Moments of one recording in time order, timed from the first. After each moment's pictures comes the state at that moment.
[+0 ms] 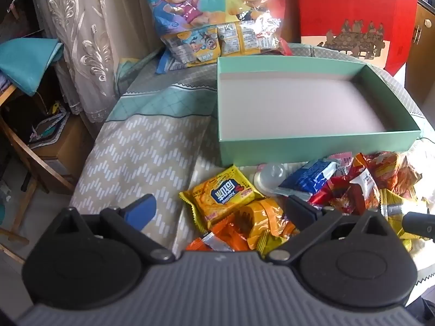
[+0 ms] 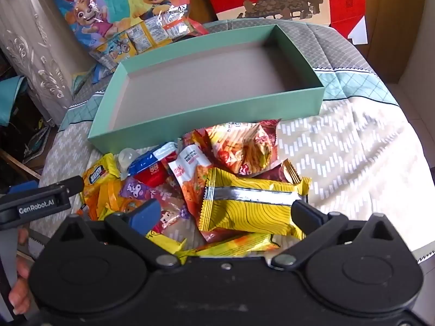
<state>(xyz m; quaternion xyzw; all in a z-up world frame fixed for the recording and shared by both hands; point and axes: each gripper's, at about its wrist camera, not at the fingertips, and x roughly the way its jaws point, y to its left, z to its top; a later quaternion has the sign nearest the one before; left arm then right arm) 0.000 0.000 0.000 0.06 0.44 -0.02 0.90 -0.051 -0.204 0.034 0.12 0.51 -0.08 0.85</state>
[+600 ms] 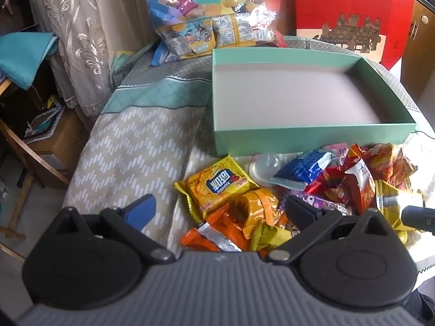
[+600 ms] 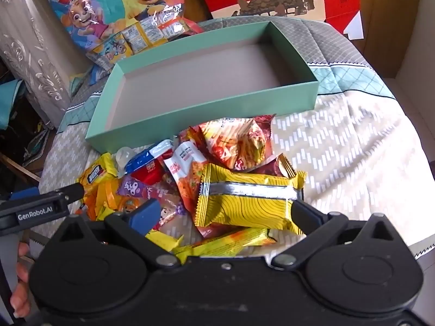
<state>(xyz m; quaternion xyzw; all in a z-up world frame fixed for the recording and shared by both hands) -0.004 -0.001 -0.003 0.06 0.45 -0.04 0.89 -0.058 -0.211 0.037 0.13 0.51 -0.07 0.85</state>
